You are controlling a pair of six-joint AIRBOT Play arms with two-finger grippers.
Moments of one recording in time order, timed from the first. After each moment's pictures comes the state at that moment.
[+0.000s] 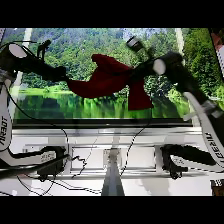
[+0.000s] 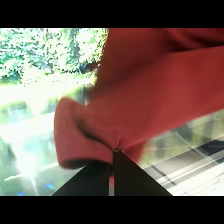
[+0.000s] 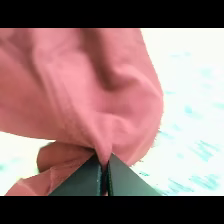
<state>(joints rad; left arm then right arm) 0.06 -1.43 1.31 1.06 -1.35 -1.31 0.37 -1.33 1.29 -1.59 0.96 1.27</state>
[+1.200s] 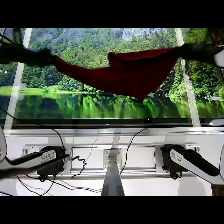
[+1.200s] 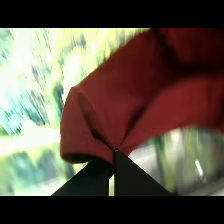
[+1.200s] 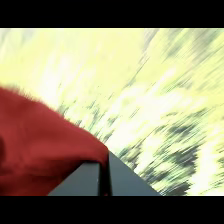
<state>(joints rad) 0.18 -1.29 1.47 0.96 -1.31 -1.30 -0.13 -1.10 1.26 -1.29 0.81 1.36</state>
